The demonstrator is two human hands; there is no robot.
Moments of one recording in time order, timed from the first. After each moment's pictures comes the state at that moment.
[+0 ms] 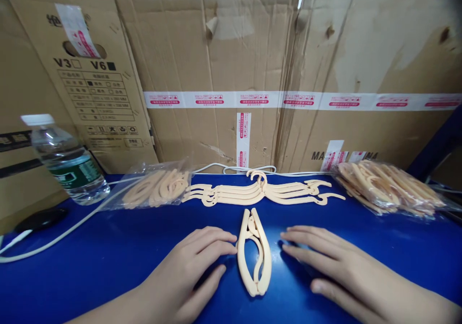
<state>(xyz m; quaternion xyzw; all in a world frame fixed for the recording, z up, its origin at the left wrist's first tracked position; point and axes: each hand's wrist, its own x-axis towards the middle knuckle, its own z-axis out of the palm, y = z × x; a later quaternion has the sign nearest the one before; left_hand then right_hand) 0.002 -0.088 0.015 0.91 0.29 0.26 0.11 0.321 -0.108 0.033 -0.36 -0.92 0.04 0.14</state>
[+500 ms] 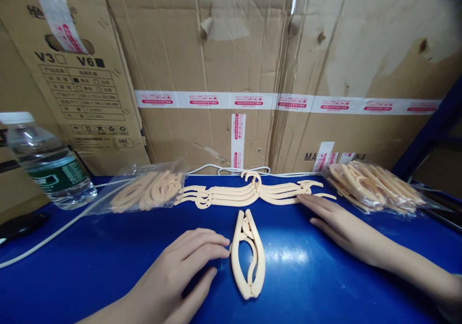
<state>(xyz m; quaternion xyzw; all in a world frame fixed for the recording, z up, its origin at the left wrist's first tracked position) -0.002 -0.089 0.017 0.92 0.28 0.28 0.06 0.378 -0.052 0.003 -0.48 -0.86 -0.05 0.15</state>
